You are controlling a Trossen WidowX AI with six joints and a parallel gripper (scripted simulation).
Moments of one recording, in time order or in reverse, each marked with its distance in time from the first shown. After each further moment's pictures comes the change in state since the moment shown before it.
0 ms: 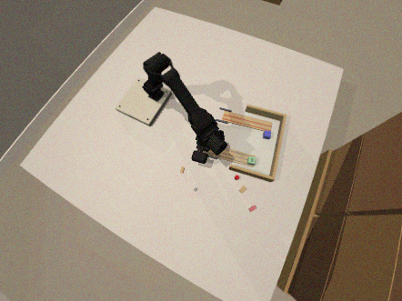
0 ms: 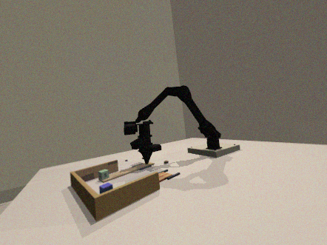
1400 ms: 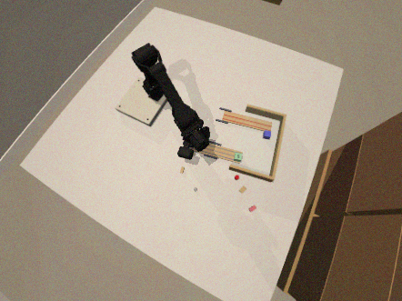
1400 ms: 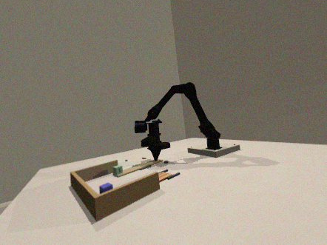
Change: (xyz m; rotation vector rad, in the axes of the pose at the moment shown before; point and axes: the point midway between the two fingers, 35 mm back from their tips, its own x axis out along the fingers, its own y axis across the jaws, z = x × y) arm 0.000 0.000 -0.062 -0.001 0.002 -0.004
